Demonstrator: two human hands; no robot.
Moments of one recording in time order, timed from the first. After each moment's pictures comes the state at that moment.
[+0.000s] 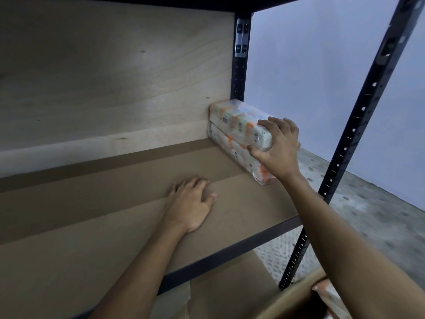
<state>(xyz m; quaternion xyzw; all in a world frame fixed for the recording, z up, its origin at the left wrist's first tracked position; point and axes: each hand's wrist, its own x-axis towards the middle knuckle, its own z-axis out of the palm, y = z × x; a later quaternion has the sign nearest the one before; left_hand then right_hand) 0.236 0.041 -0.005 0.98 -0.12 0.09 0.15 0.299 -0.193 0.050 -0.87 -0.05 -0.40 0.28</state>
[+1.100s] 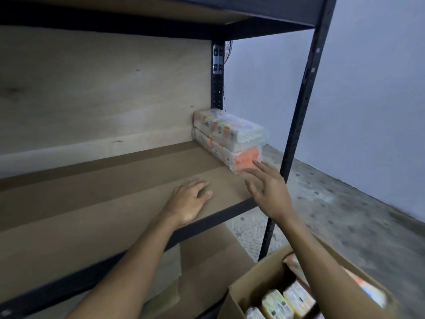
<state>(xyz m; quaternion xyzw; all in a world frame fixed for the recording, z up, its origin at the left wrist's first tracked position) 0.169 0.028 0.012 0.95 -0.18 0.03 0.26 0.142 -0.206 0.014 -0.90 -0.10 -0.34 0.25</state>
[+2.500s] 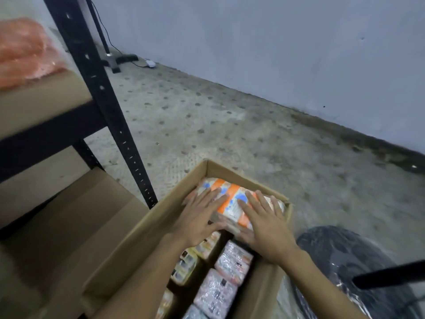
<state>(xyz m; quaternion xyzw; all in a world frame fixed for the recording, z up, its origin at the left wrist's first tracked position) 0.142 -0.294 -0.292 0.83 -0.52 -0.08 0.16 -0.010 -0.457 -0.272 -0.99 0.13 -0.04 0.01</state>
